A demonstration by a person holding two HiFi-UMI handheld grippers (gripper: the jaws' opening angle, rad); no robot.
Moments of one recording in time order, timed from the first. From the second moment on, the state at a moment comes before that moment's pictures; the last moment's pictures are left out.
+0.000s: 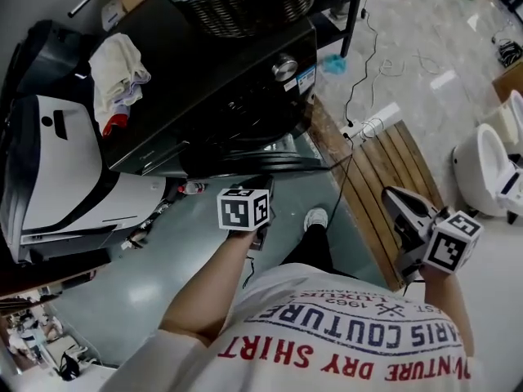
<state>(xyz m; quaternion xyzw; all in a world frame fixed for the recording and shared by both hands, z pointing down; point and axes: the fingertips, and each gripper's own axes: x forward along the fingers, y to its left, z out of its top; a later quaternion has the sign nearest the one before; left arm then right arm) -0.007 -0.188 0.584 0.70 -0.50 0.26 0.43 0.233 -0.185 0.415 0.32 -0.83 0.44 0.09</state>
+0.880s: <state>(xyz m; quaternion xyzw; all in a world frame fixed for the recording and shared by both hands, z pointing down) -0.061 -0.281 0.584 0.67 -0.60 0.21 0.39 0.175 -0.240 0.430 0.27 -0.84 0.44 0.15</state>
